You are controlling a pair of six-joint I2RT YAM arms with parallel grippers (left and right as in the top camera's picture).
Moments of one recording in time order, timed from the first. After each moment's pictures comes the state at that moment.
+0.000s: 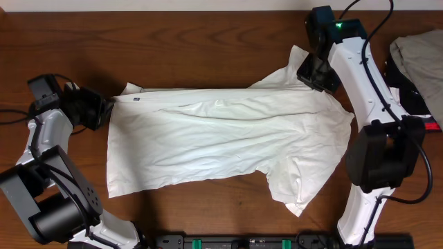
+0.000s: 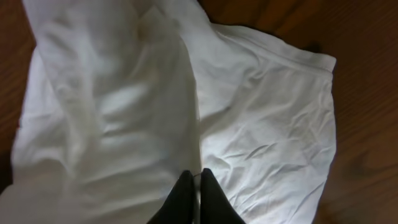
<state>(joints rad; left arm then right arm) 0.49 1.78 1.11 -0.44 0.61 -0.74 0.18 2.07 1.90 -1.34 0.16 0.81</state>
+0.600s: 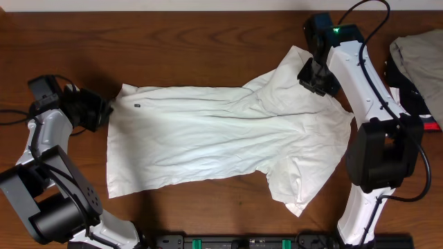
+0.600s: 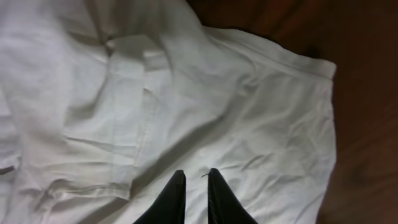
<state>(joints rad) 0.49 1.78 1.11 -0.47 0.59 -0.72 0.18 2.07 1.84 -1.27 0.16 0.79</state>
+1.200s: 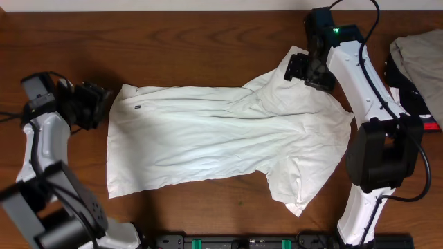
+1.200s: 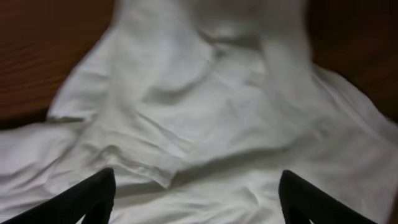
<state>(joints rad) 0.49 1.65 1.11 -0.48 0.53 -0.68 0.18 2.07 1.84 -1.13 -0.04 0.46</state>
